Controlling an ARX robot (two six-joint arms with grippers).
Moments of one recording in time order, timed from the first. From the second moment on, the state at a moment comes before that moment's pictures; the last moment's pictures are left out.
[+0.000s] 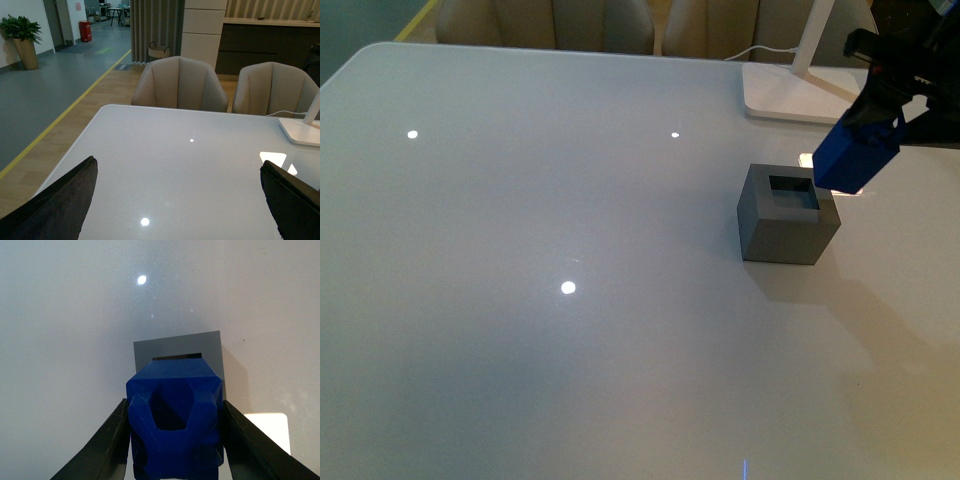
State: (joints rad) left arm 0.00 0.00 0.01 0.00 0.00 0.00; right arm 0.15 1.99 1.29 -0.20 -0.04 0.34
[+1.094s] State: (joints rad) left arm 0.00 0.00 0.01 0.00 0.00 0.00; right arm 0.16 2.13 1.40 -0.24 -0.02 0.37
